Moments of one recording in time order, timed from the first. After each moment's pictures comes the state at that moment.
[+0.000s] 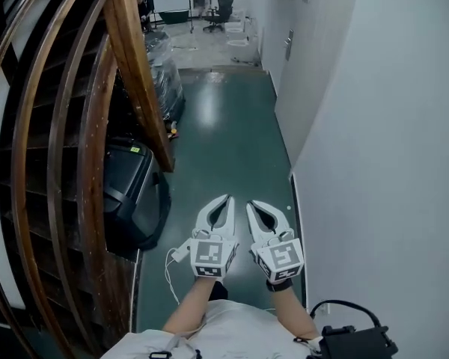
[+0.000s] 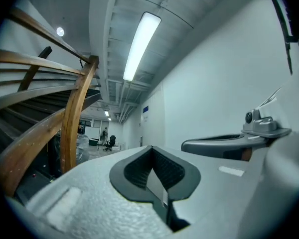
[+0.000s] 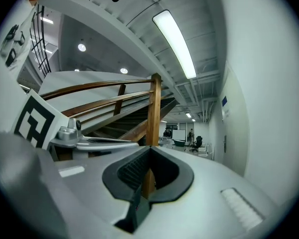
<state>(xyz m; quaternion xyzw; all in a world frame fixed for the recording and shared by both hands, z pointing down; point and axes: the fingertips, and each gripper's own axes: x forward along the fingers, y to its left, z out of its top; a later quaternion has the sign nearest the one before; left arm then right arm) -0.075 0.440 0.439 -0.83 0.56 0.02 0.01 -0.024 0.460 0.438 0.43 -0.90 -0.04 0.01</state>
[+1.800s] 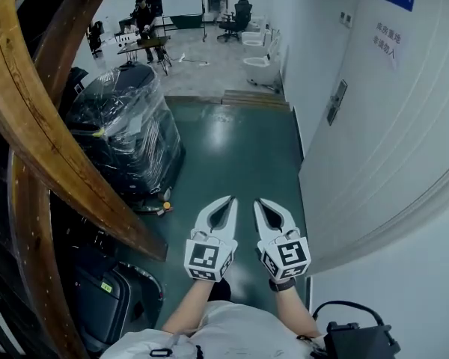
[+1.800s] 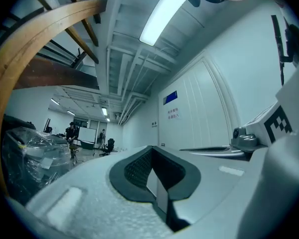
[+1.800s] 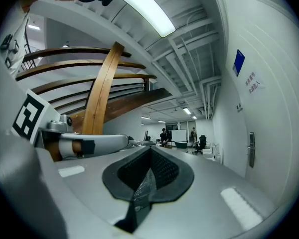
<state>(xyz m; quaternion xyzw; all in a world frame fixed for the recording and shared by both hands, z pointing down) -0.157 -0.351 0.420 -0.83 0.55 0.05 0.02 -0.096 -0.354 0.440 0.42 -0.91 -0.01 -0.02</state>
